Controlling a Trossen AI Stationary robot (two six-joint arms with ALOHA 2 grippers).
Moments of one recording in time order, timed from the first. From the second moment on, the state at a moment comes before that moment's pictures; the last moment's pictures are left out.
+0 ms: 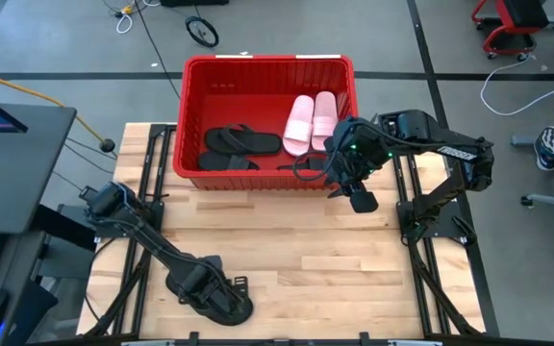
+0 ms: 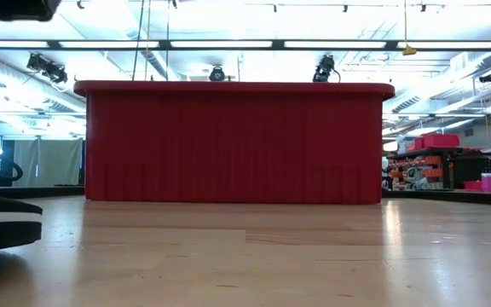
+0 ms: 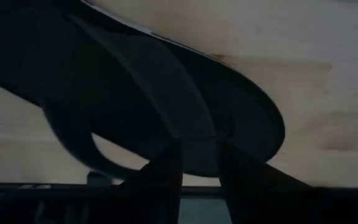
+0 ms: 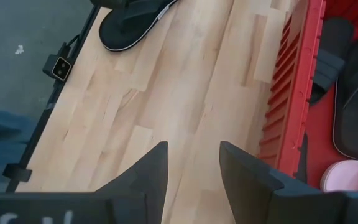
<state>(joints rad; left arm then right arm) -0.69 1.83 1.43 -0.98 0.02 -2.33 -0.04 1.56 1.99 -1.41 -0.24 -0.24</state>
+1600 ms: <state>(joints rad) -0.61 1.94 1.60 -0.81 0.05 -1.84 -0.04 1.55 1.99 -1.45 -0.24 -0.27</state>
